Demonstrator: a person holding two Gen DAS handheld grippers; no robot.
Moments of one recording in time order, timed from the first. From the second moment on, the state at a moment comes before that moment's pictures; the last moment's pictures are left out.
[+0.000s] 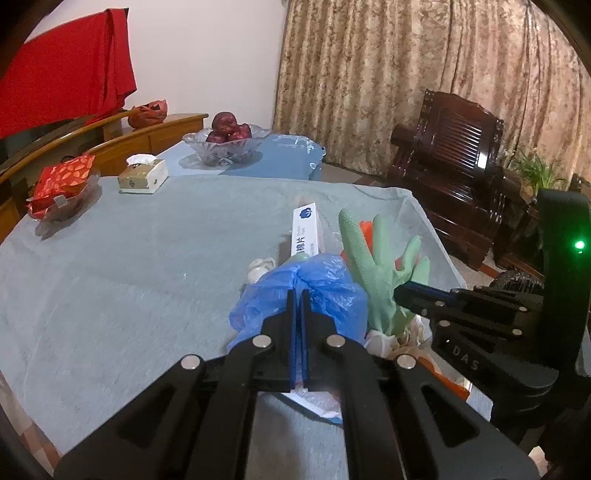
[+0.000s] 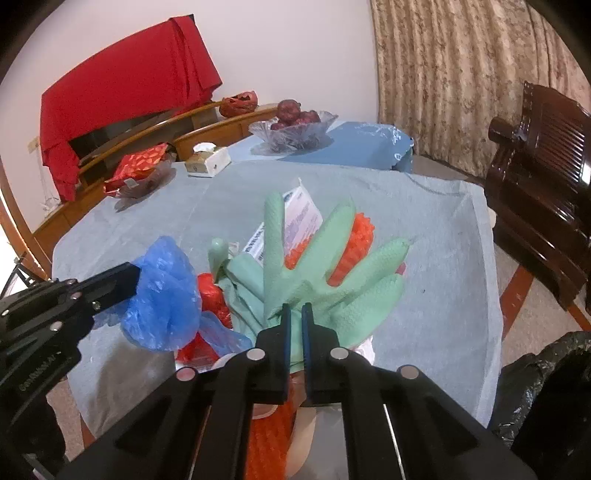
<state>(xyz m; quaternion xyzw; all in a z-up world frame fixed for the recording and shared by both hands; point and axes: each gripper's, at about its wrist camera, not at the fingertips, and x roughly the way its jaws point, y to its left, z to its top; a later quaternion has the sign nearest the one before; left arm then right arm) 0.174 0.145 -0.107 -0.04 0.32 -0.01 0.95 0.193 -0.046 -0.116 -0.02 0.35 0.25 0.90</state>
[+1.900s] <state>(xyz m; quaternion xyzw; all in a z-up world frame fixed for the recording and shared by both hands) 0.135 -0.035 -0.077 0.01 0.29 -0.19 0.94 0.092 -0.248 -0.055 0.05 0.29 0.10 0.95</state>
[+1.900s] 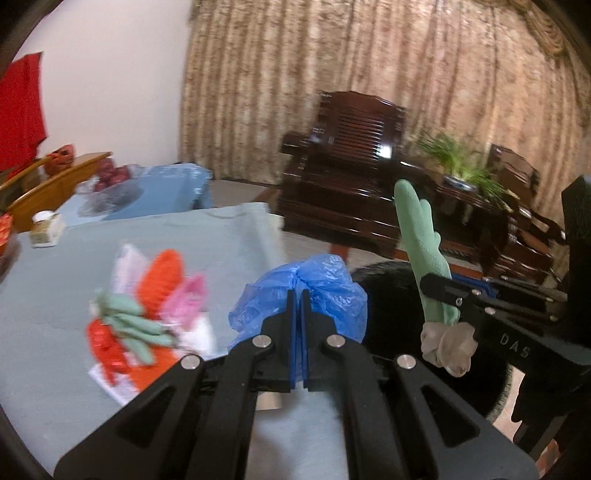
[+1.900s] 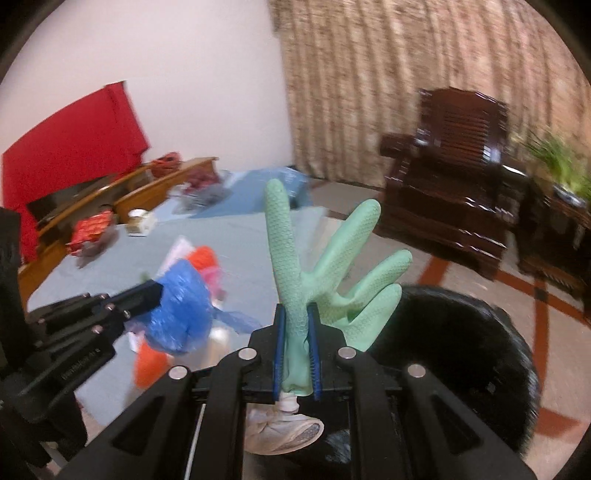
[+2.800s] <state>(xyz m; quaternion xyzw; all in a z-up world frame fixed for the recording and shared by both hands) 0.147 -0.110 -0.127 0.02 0.34 -0.24 0.91 0.045 -0.349 -0.124 0.09 0.35 -0.03 0.93</state>
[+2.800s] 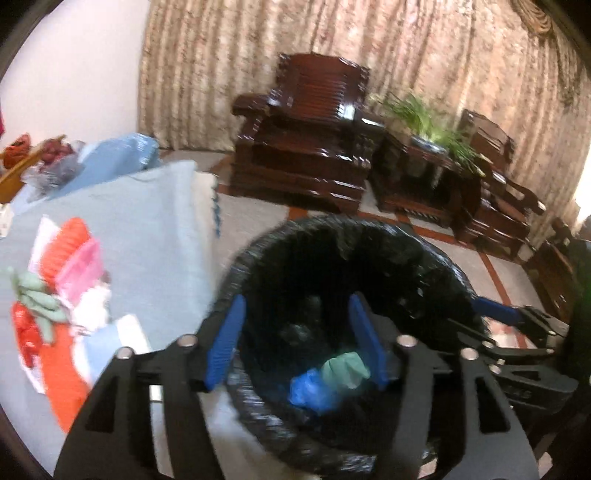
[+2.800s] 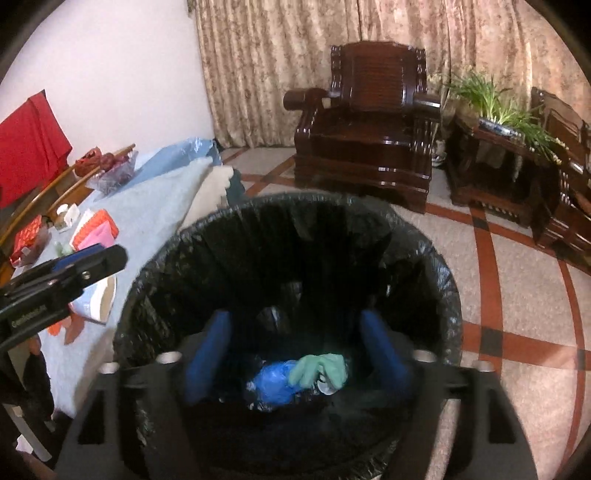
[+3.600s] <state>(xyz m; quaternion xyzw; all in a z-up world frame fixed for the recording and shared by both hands) 0.113 0.097 -0.090 -0.01 0.29 -0.01 0.96 0.092 -0.166 -0.080 0.03 0.28 0.13 0.95</state>
